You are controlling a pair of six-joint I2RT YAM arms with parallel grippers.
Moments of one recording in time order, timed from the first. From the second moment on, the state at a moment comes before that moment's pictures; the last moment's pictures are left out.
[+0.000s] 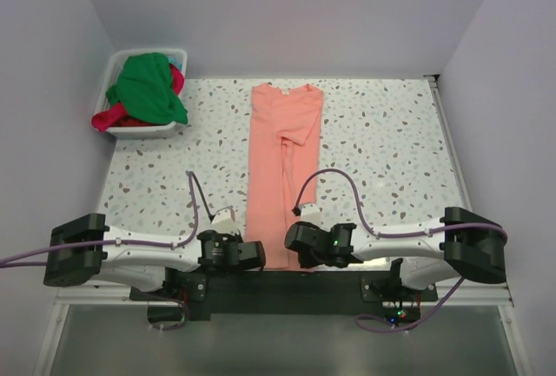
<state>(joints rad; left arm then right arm) -1.40 1.20 0.53 -0.68 -0.50 -1.71 1.33 1.36 0.65 -0.43 0.29 1.01</state>
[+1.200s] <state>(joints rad) -1.40 1.07 0.47 -0.81 -0.48 -1.89 1.33 1.26 0.57 -0.56 0.33 1.31</state>
